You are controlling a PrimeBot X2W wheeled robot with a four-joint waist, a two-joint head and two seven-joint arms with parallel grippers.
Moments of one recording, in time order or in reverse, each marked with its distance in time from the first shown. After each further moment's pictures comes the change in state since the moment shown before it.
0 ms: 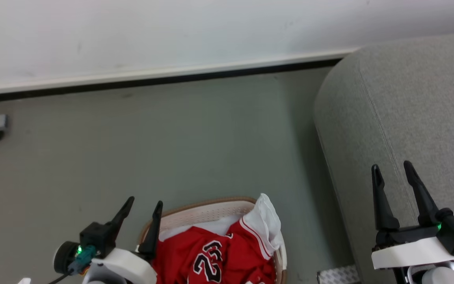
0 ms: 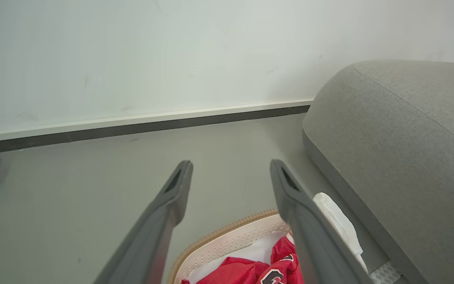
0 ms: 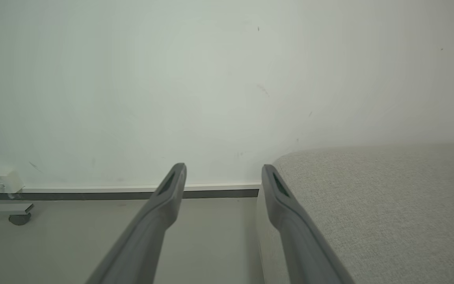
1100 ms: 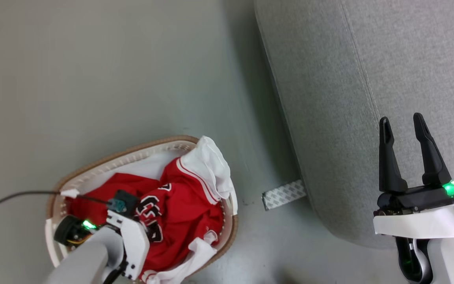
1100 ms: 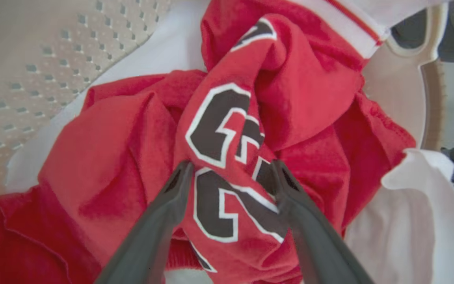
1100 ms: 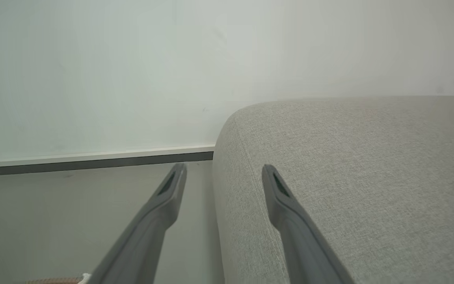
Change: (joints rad) left arm -0.436 0.223 -0.696 0.534 -0.362 -0.003 0.272; right arm -0.121 -0.001 0.029 -0.115 0.108 0.000 0.000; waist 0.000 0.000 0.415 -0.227
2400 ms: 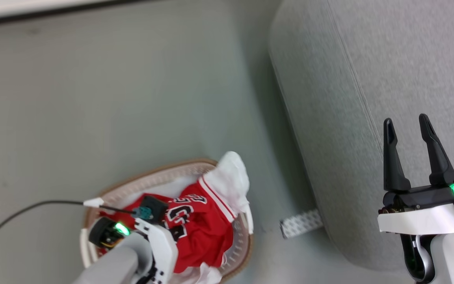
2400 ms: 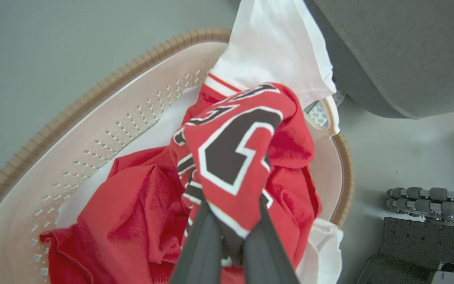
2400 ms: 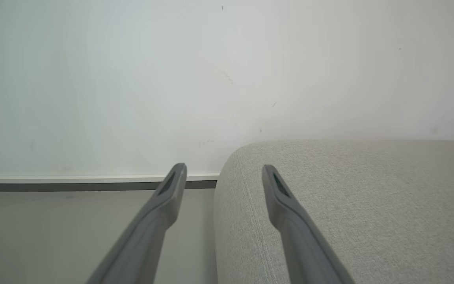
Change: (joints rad) left arm -0.087 -0.068 -0.326 0.081 -0.268 0.000 -0.160; right arm -0.015 0.001 -0.038 0.045 -0.088 0.000 0.000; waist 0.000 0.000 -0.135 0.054
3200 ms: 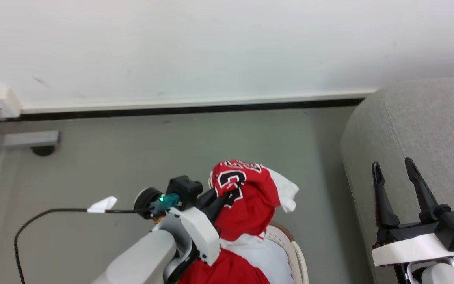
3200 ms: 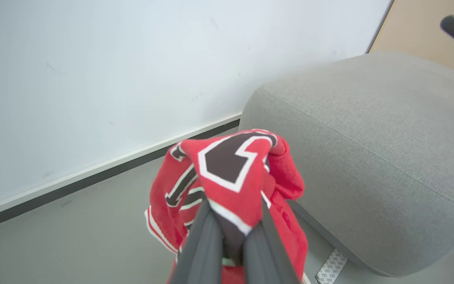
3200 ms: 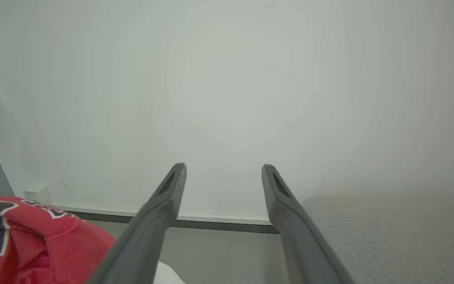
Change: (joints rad) left arm 0.063 -0.040 0.198 -0.389 0.125 0.045 -0.113; right arm 0.103 0.000 -0.006 0.091 -0.062 0.000 0.000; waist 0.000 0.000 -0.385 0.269
